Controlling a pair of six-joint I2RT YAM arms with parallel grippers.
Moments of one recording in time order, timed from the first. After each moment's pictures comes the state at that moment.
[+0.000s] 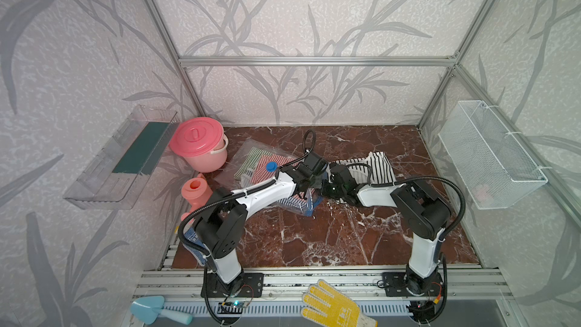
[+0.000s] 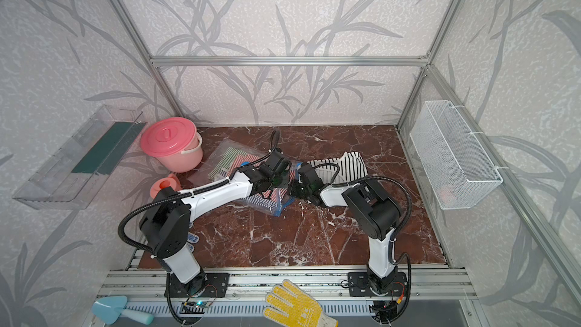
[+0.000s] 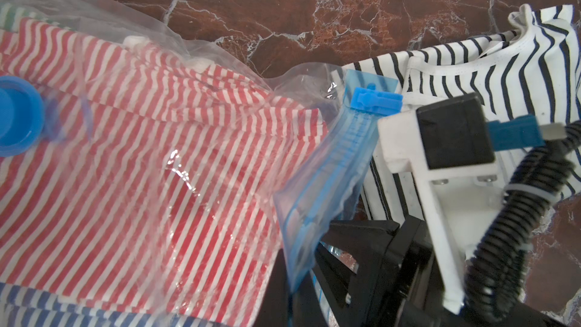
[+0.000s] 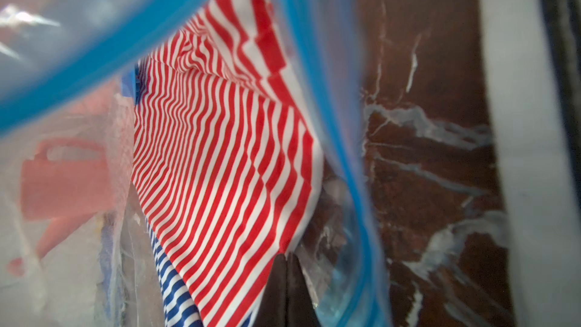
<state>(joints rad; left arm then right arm) -0.74 1.74 1.25 -0.46 -0.26 -0.60 0.64 1.92 0.93 0.26 -0.25 0.84</state>
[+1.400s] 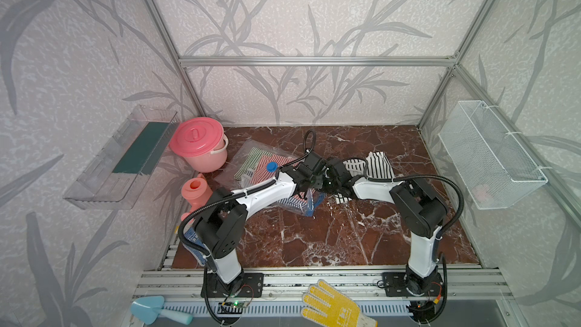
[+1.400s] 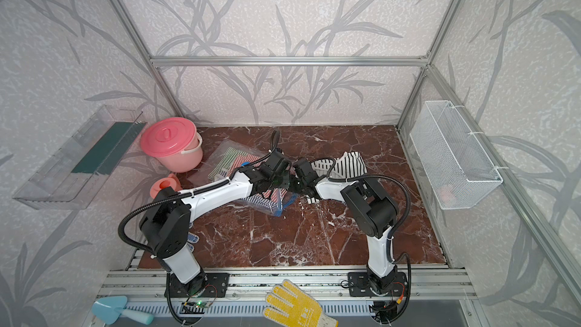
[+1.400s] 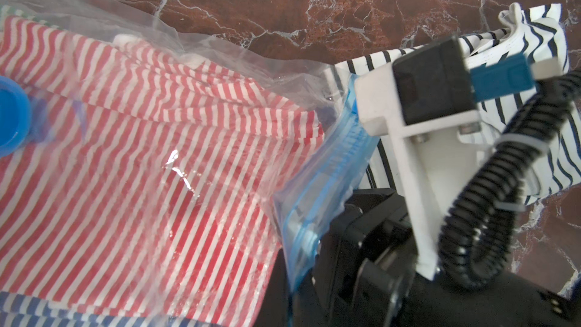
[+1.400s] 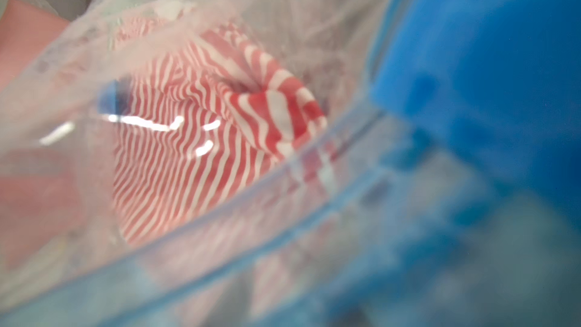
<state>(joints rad) -0.74 1.74 1.25 -0.45 -0.24 -0.61 0.65 1.96 1.09 0.06 -0.18 0.79</state>
